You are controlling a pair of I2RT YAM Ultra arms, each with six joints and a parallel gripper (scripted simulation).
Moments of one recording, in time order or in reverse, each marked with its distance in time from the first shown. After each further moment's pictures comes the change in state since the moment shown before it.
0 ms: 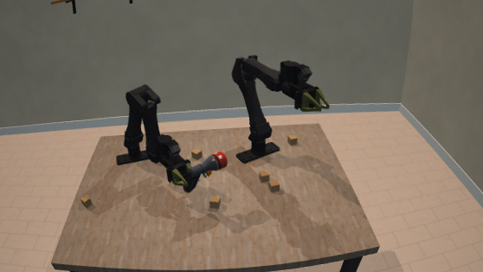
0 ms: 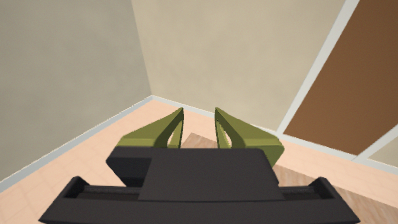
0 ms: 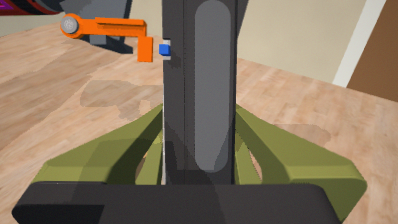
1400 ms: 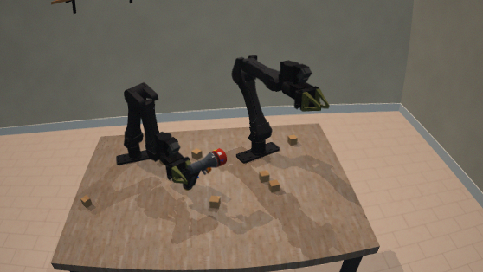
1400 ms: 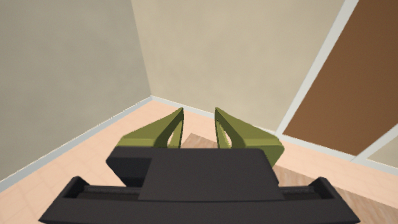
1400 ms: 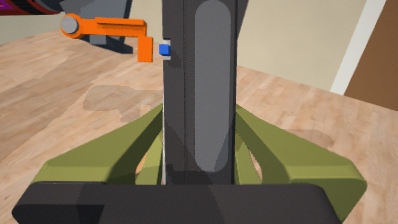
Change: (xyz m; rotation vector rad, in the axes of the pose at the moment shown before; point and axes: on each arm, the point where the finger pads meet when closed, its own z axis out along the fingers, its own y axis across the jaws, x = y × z) left arm -0.001 0.000 -0.001 0.002 -0.004 -0.003; right arm -0.013 0.000 -0.001 0.000 -0.010 0.002
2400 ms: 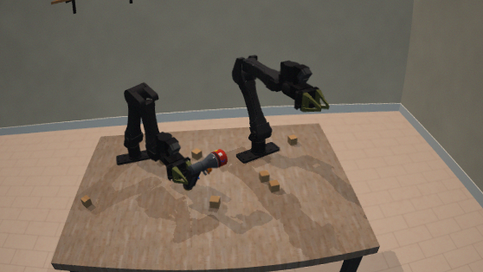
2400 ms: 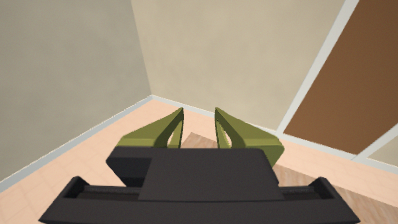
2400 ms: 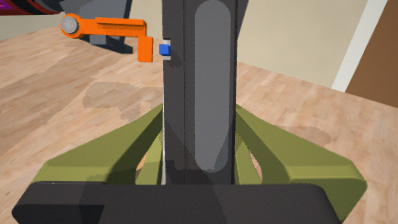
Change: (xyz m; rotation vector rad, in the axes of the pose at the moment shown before) left arm 0.002 -0.001 0.001 0.000 0.007 0.004; right arm 0.003 0.002 0.000 -0.004 0.012 -0.002
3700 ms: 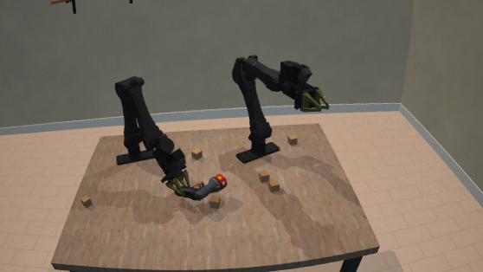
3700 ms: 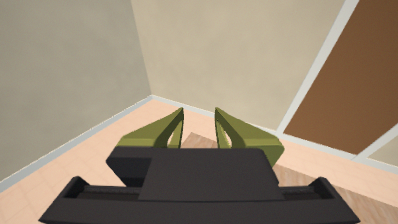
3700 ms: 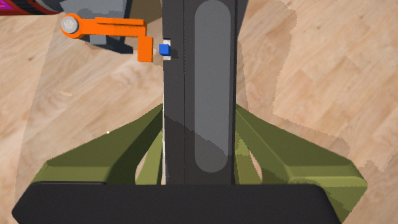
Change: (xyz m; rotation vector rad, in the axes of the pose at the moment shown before) left arm 0.000 0.000 0.000 0.000 0.000 0.000; right arm 0.078 -0.008 -0.034 -0.193 0.697 -0.111
